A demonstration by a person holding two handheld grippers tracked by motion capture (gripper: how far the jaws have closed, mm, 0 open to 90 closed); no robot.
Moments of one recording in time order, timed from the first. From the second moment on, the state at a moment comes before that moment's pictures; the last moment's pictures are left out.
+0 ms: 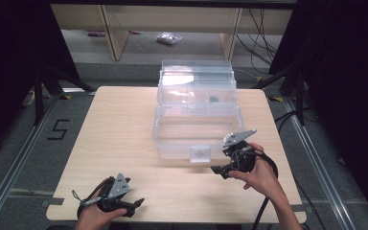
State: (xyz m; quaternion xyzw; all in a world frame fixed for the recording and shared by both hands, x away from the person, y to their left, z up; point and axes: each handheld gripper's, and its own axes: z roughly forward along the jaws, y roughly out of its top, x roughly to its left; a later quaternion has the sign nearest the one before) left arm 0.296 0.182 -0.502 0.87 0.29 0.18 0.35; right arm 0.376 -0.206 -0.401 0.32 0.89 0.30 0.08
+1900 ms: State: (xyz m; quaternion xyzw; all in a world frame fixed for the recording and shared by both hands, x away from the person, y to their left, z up) left arm 0.294 0.181 -0.500 0.87 0.29 0.18 0.36; right arm 0.320 -0.209 -0.474 0.30 0.89 0.33 0.10
